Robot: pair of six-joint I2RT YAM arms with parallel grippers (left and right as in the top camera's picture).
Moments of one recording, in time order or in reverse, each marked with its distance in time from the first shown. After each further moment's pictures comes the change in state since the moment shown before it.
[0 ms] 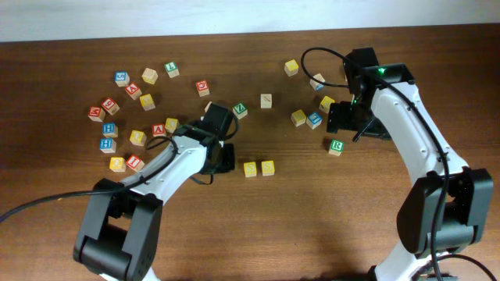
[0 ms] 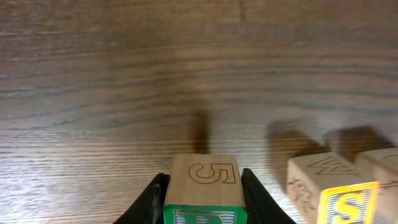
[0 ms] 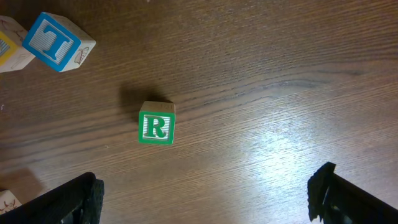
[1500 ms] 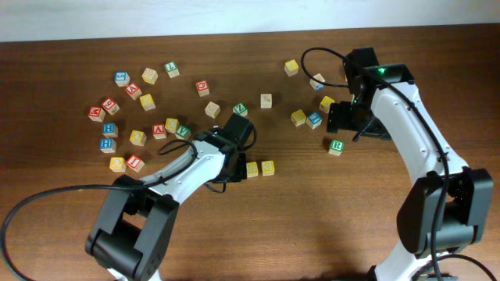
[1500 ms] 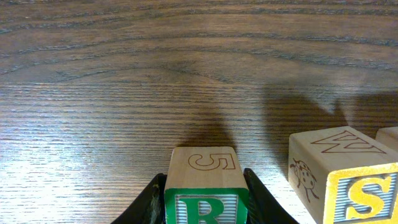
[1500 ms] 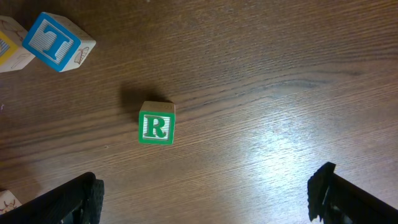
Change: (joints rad) left arm -0.113 0.039 0.001 -0.042 -0.071 -0.099; right arm 0.000 0.000 0.000 0.000 0.000 0.000
